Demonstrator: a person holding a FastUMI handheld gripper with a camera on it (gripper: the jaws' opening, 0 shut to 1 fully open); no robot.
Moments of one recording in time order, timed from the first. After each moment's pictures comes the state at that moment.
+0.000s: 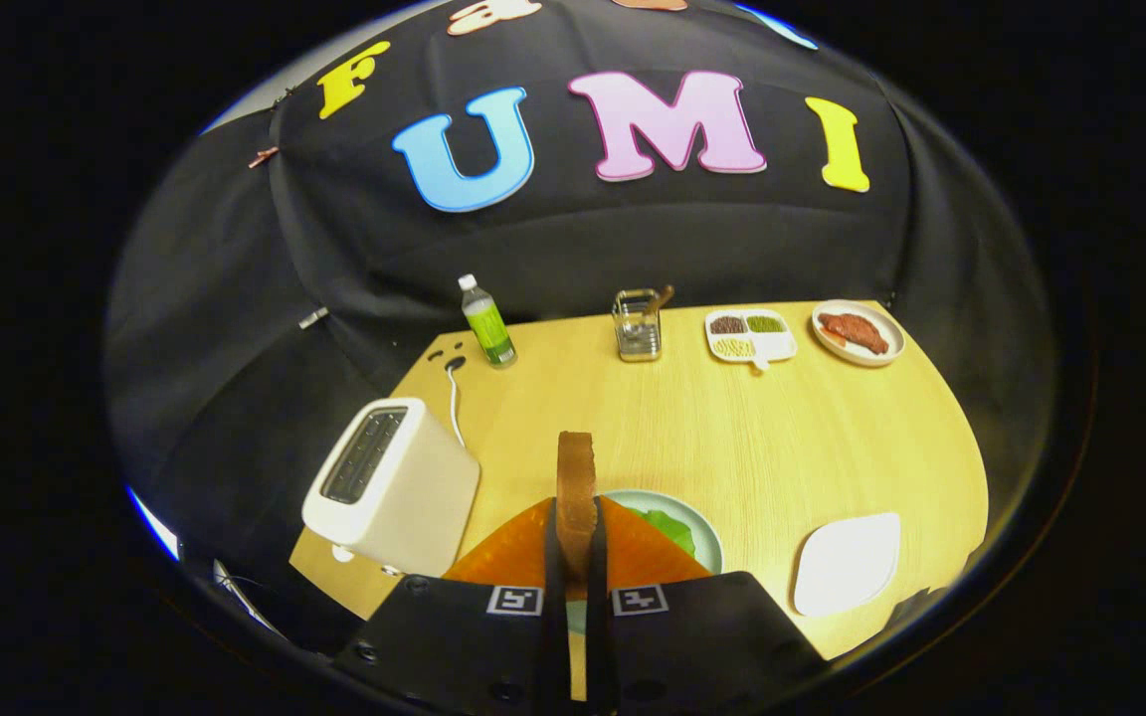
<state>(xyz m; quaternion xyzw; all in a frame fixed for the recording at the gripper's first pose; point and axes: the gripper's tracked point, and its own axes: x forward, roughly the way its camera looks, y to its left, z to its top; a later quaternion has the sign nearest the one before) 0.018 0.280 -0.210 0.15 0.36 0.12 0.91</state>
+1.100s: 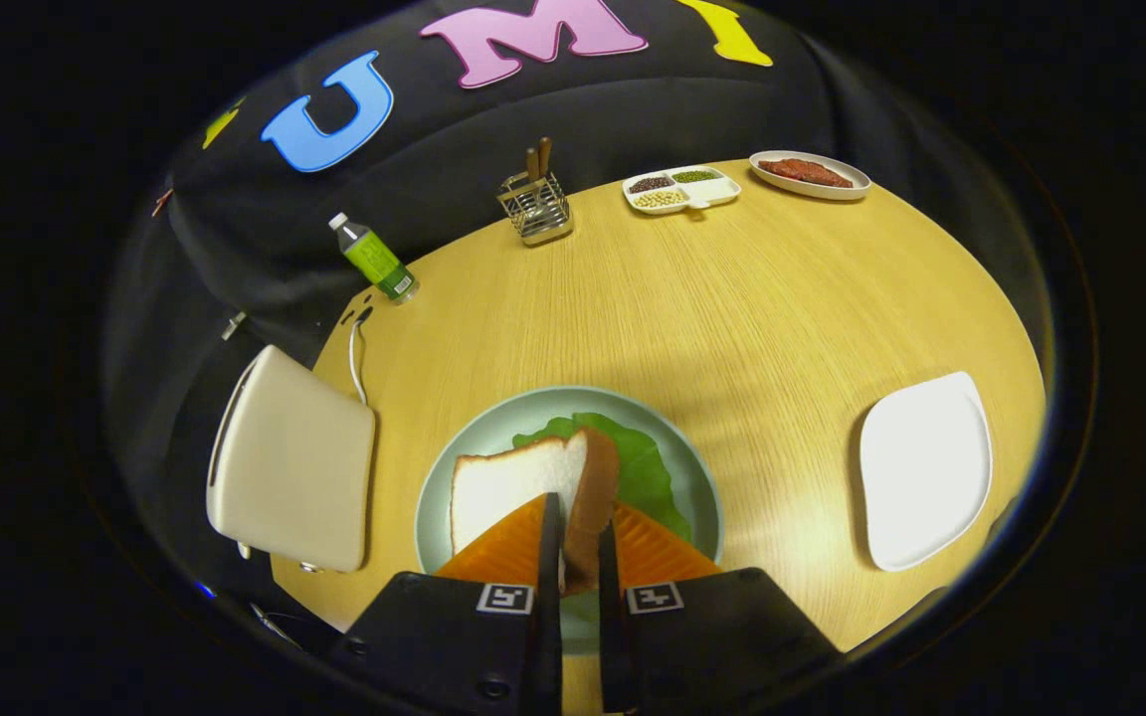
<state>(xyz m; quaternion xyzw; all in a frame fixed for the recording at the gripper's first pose) 0.009 0.260 -0.361 0.22 0.46 0.05 0.86</state>
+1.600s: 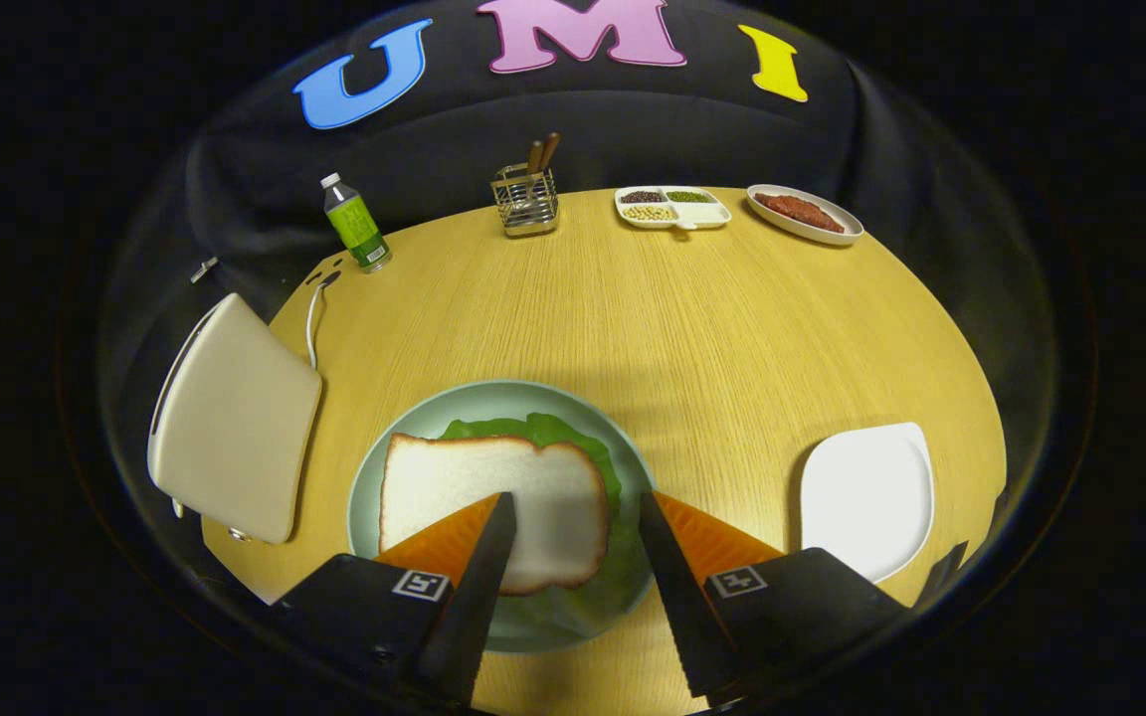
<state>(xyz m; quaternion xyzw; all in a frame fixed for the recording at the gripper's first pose) 0.010 0.236 -0.362 0.12 0.45 0.03 0.88</state>
